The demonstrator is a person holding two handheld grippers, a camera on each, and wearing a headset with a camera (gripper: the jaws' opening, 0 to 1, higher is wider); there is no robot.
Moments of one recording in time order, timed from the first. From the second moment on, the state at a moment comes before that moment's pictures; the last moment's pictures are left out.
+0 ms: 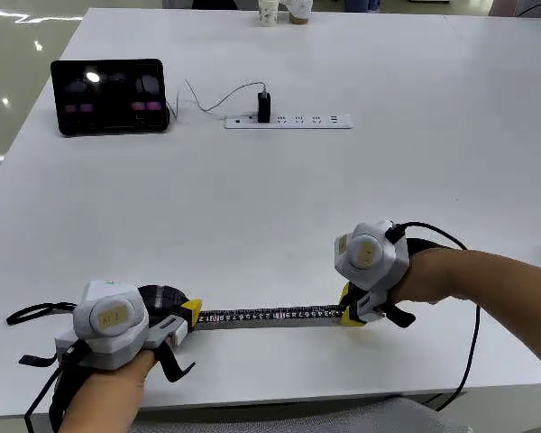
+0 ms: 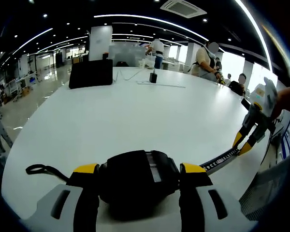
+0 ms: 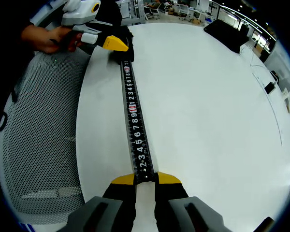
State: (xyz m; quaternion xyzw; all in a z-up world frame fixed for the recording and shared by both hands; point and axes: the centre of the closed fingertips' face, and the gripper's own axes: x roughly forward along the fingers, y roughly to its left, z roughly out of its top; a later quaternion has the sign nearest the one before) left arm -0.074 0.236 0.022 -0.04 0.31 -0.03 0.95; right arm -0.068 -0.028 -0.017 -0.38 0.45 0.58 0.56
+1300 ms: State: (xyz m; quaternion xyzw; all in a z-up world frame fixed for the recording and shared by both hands) left arm -0.076 0.235 0.020 -0.02 0.32 -0.04 0.95; right arm -0.069 -0.027 -0.016 -0.39 0.46 0.57 0.56
